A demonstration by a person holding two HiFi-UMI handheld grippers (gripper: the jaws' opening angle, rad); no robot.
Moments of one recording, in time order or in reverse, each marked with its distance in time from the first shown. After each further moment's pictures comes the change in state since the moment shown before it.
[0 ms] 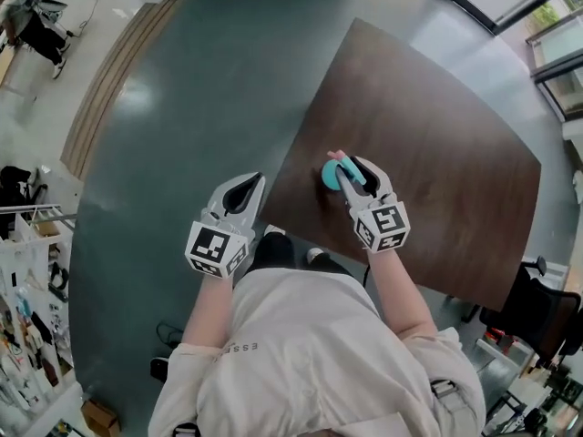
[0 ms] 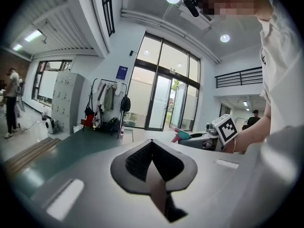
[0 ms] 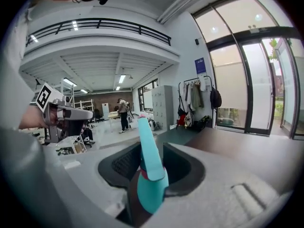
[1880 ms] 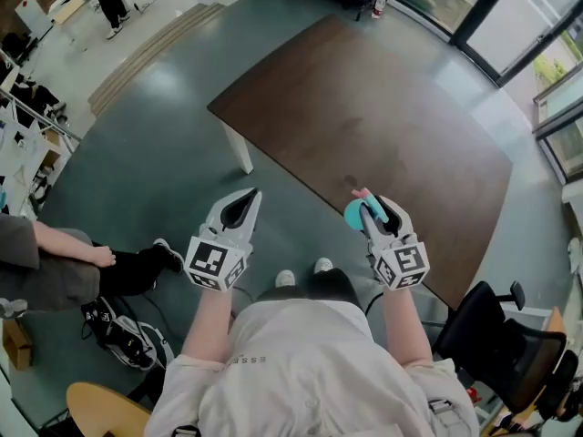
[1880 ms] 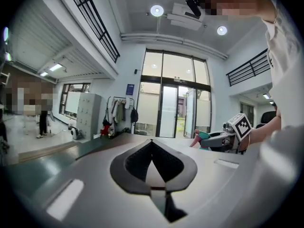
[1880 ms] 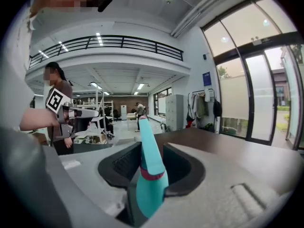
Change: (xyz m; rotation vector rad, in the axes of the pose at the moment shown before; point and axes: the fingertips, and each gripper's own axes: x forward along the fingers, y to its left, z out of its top) left arm -0.084 -0.480 -0.087 0.047 -0.159 0.293; right arm -0.493 -0.114 -0.130 -0.120 -0.087 0.168
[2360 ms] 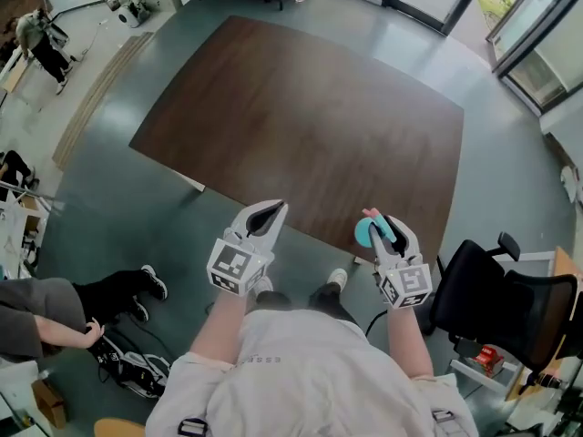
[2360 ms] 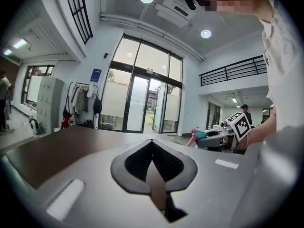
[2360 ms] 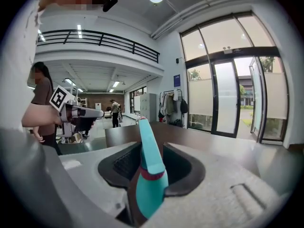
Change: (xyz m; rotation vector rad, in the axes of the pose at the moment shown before) left arm 0.141 -0.232 -0.035 0.016 0.104 -0.373; right arm -0.194 -0.148 -0.066 0.074 0.033 -0.297
